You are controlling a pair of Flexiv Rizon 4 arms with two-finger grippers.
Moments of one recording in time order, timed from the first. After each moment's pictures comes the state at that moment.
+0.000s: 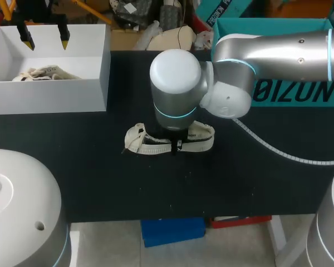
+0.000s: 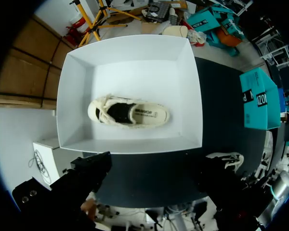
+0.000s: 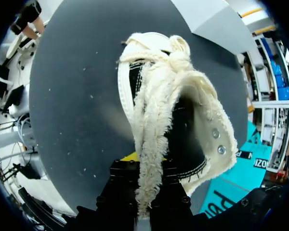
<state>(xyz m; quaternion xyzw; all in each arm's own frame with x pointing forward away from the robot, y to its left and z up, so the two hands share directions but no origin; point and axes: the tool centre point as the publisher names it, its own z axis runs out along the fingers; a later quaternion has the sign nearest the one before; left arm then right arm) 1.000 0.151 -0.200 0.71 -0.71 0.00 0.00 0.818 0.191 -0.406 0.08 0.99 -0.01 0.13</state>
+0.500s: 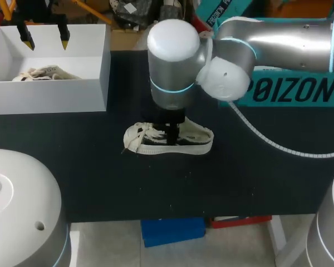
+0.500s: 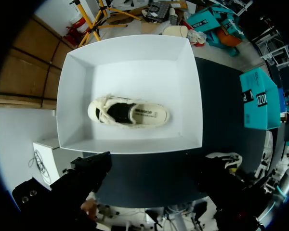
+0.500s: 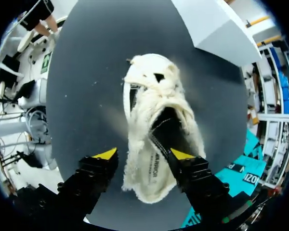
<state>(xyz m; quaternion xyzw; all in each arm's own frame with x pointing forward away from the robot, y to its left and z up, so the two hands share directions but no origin) 1.000 0.151 -0.200 0.71 -0.71 0.00 0.00 0.826 0.204 -0.360 0.02 1.00 0.01 0.09</state>
